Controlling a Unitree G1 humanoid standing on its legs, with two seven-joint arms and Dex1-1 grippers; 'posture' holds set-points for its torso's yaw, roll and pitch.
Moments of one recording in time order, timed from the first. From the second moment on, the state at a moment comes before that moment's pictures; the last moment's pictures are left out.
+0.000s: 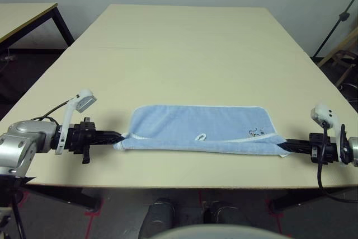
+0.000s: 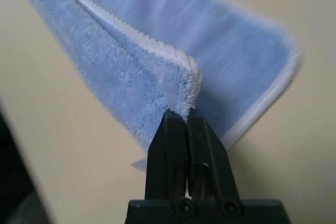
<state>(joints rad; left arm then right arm) -0.23 0.99 0.10 0.11 -0.45 0.60 -1.24 -0.19 -0.86 -0.13 0.22 0.40 0.42 1.21</state>
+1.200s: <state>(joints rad) -0.41 0.74 0.21 0.07 -0.39 0.55 -0.90 -0.40 -0.63 -0.26 0.21 0.42 0.33 0.87</state>
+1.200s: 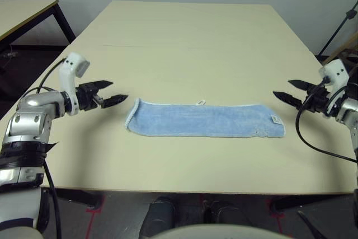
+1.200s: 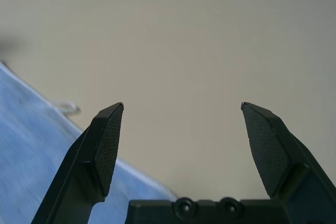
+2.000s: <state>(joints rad) -0.15 0.42 0.09 -0.23 -0.28 0.54 -0.44 -0.12 -0.32 -0.18 -0.12 0.38 0.29 0.53</state>
